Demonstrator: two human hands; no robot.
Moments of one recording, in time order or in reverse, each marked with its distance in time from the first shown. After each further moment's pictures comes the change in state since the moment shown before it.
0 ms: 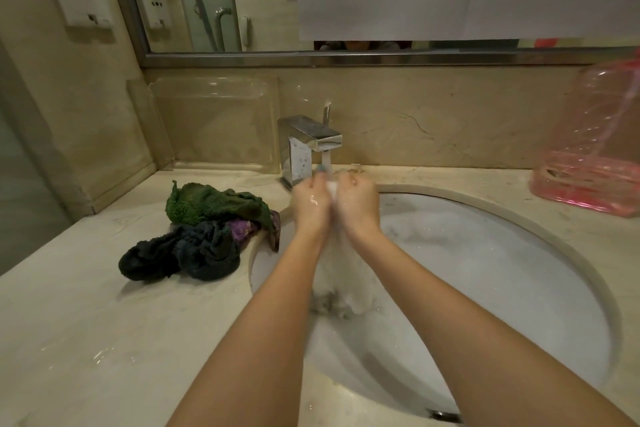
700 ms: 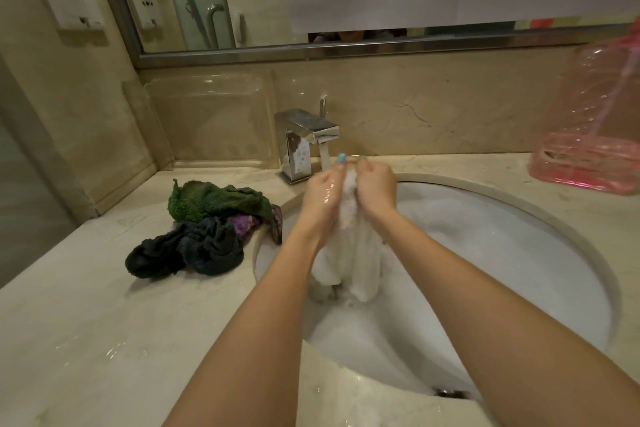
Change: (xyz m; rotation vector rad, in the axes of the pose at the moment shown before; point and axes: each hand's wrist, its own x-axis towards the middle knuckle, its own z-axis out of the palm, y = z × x) left_hand -0.020 0.005 -0.002 -0.042 -0.312 0.034; right_hand 0.029 0.018 -0.016 -0.109 0.097 -0.008
